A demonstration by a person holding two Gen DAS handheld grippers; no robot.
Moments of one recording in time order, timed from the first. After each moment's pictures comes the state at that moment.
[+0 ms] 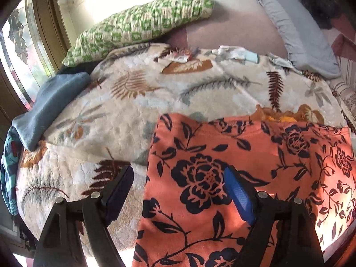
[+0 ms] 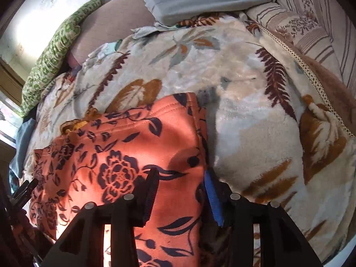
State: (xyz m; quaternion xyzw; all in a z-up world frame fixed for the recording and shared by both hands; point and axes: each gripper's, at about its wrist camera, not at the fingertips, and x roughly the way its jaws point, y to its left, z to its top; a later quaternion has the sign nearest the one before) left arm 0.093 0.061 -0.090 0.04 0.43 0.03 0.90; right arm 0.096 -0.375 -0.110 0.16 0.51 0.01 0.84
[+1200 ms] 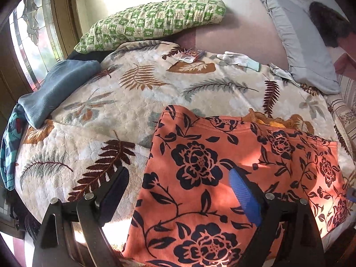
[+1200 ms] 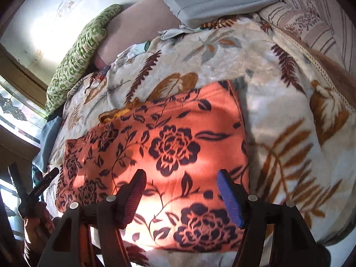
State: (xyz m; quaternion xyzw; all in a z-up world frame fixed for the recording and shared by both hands) left arm 0.060 0.066 -0.072 -0.02 0.44 0.04 0.90; right arm 0.040 -0.337 -0.093 0.20 0.51 0.05 0.83
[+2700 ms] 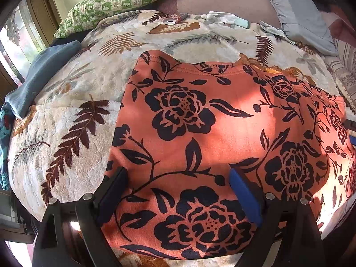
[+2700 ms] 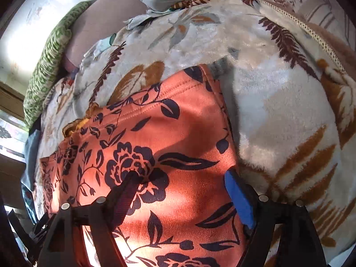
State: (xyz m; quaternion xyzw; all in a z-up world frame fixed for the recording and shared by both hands) left arm 0.052 0.042 -0.131 0.03 0.52 0.02 0.85; right arm 0.098 -0.366 -0.148 0.24 0.52 0.00 0.82
